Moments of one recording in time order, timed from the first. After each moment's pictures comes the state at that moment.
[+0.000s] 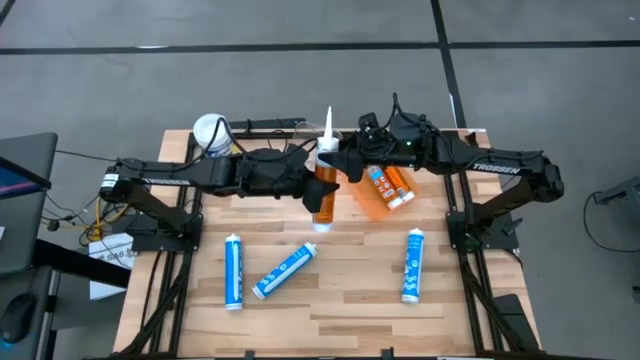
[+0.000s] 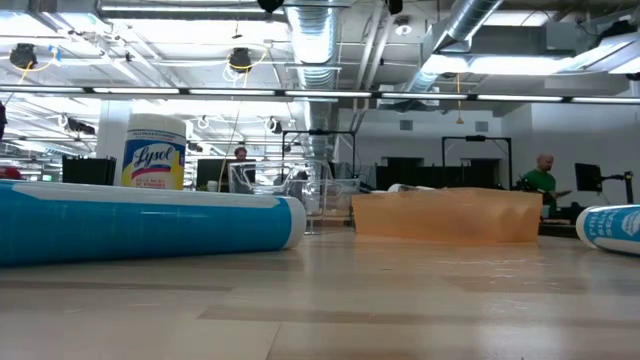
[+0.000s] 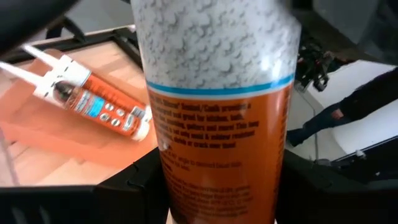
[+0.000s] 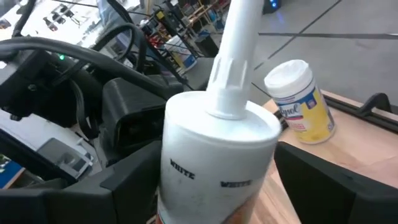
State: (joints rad) left arm -0.04 1.48 1.49 -0.31 -0.23 -0.78; right arm -0.14 1.39 1.40 -0.15 -0.02 0.59
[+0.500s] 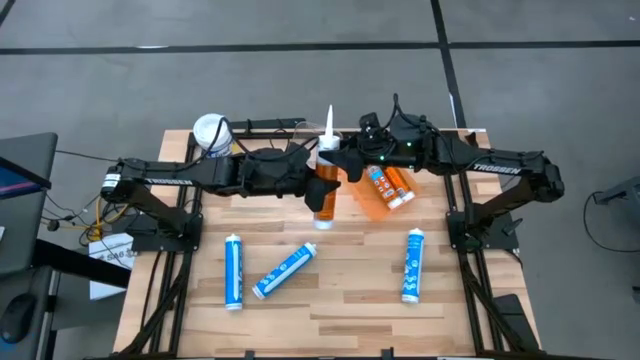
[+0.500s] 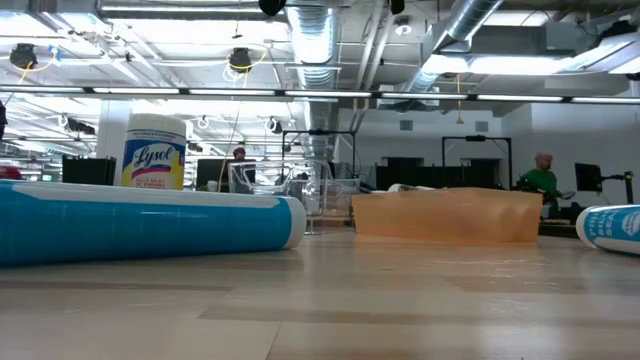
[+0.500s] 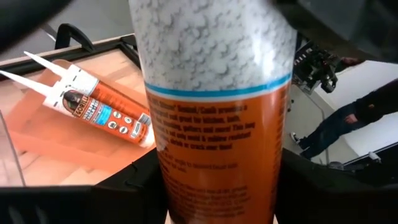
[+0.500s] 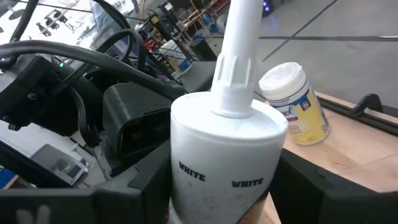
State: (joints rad) left arm -0.03 1.49 1.49 -0.30 -0.26 -0.74; right arm -0.14 1.39 1.40 -0.16 0.03 0.60
